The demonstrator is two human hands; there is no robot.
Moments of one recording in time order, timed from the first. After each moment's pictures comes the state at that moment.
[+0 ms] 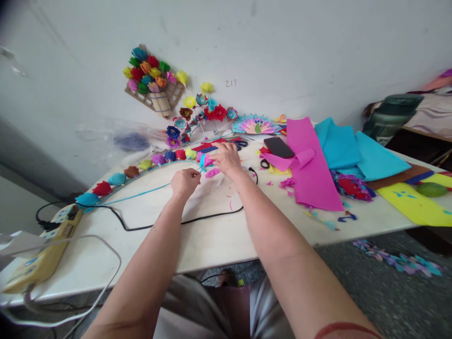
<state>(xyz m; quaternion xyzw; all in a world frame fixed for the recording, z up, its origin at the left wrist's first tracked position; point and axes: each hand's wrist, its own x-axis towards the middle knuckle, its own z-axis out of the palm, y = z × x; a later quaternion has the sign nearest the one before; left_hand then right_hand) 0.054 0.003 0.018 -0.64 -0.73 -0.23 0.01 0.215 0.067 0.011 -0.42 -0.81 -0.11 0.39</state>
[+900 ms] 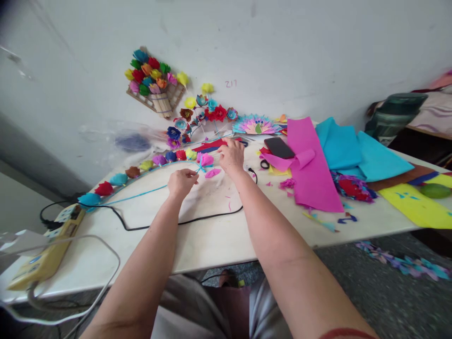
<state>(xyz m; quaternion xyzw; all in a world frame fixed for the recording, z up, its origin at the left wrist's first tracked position) 0.045 0.004 0.020 -0.61 -0.73 -0.29 -0.07 0.216 0.063 0.020 -0.52 -0.71 -0.07 0.47</state>
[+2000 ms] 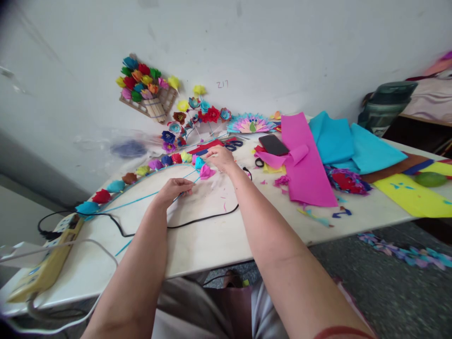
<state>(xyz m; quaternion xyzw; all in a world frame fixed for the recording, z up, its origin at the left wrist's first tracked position) 0.010 0.010 0.005 -0.66 -0.53 -0.34 -0.41 0.218 0.075 0.020 -0.43 -0.71 0.19 0.52</state>
